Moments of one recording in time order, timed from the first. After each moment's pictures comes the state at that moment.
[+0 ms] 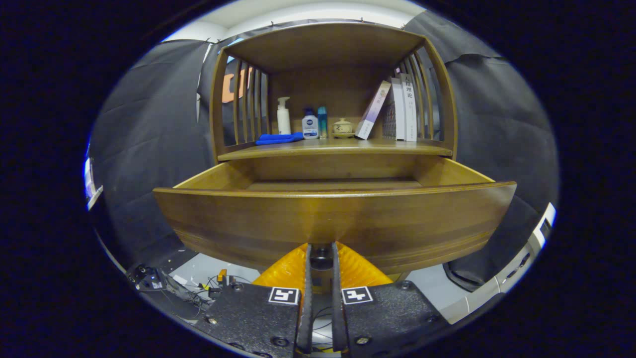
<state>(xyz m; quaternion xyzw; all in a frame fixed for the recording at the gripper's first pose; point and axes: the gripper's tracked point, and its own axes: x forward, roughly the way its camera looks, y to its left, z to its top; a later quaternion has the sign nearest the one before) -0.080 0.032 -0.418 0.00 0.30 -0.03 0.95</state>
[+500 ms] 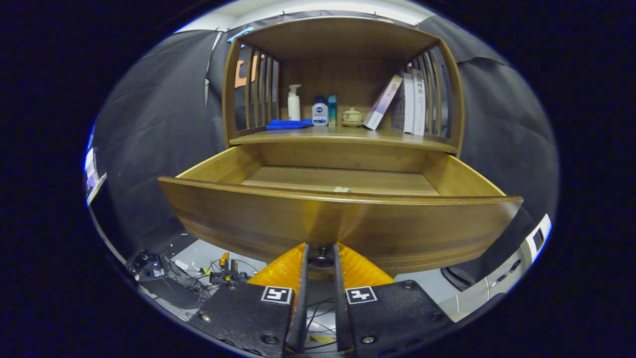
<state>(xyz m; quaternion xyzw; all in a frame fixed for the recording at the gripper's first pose) -0.102 0.042 -0.407 -0.01 0.35 -0.02 0.94</state>
